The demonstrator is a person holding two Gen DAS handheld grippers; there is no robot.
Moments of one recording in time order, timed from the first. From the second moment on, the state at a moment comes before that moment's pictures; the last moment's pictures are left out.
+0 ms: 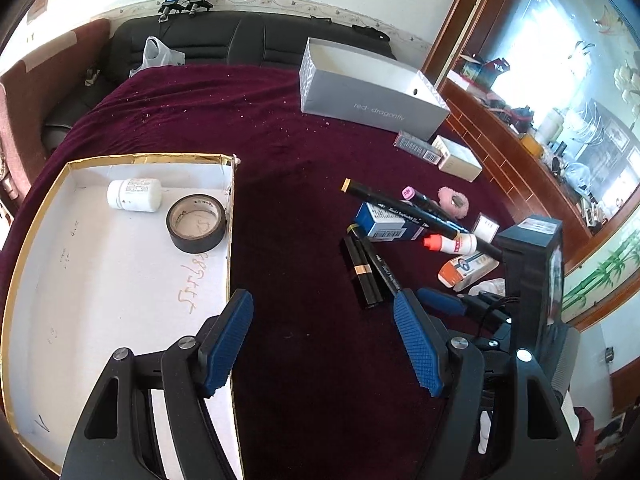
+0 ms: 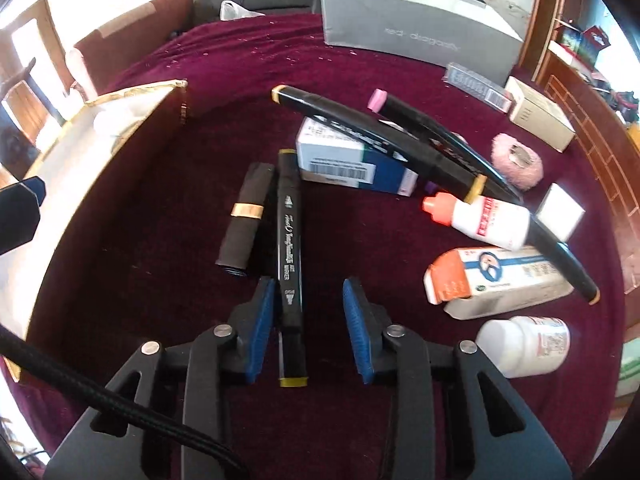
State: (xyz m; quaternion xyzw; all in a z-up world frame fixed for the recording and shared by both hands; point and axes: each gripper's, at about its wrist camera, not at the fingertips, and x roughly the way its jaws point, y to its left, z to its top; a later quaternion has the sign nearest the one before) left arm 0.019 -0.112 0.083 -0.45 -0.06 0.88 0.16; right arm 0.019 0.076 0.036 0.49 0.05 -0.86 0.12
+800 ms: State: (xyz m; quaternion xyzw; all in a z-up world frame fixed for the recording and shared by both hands) left arm -0.030 -0.042 0.031 -0.48 0.02 0.87 0.12; right arm 0.041 0.141 0.030 0.45 -0.08 -0.88 0.13
